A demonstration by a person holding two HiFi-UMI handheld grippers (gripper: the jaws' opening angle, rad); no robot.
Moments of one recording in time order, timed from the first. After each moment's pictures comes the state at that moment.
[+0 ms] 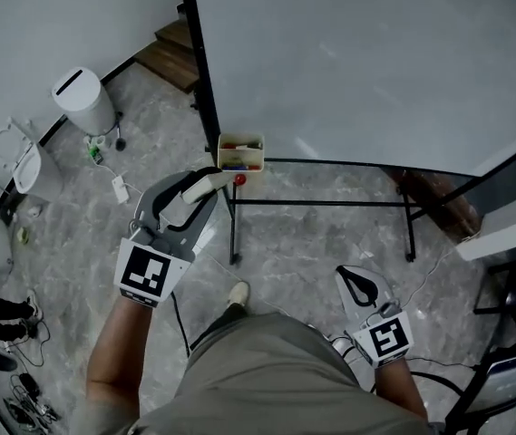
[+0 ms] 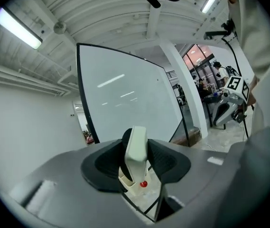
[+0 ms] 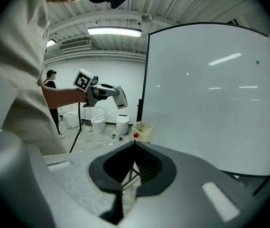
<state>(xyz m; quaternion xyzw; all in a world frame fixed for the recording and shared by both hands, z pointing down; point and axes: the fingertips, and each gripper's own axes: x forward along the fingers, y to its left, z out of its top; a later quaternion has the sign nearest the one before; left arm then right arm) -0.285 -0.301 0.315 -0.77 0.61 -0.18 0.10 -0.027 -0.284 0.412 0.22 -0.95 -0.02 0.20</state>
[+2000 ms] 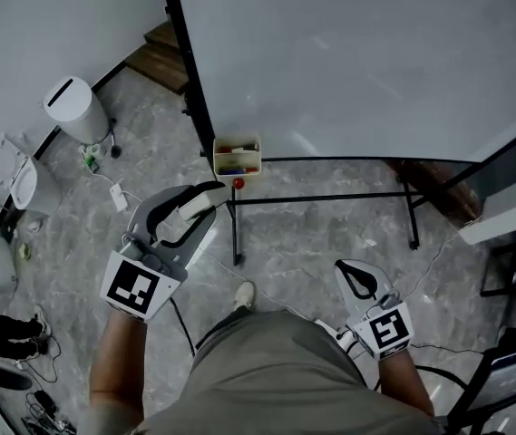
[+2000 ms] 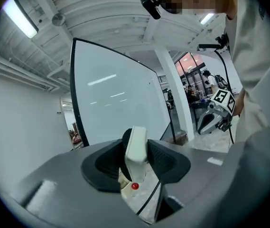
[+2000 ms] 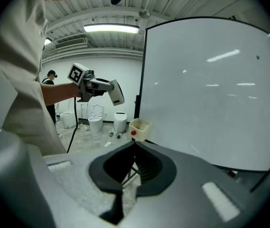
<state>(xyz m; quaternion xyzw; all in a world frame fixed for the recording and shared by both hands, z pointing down) -0.284 -0.302 0.315 -0.81 0.55 -0.18 0.05 -0.046 -0.301 0.423 0.24 -0.95 0.00 0.21</state>
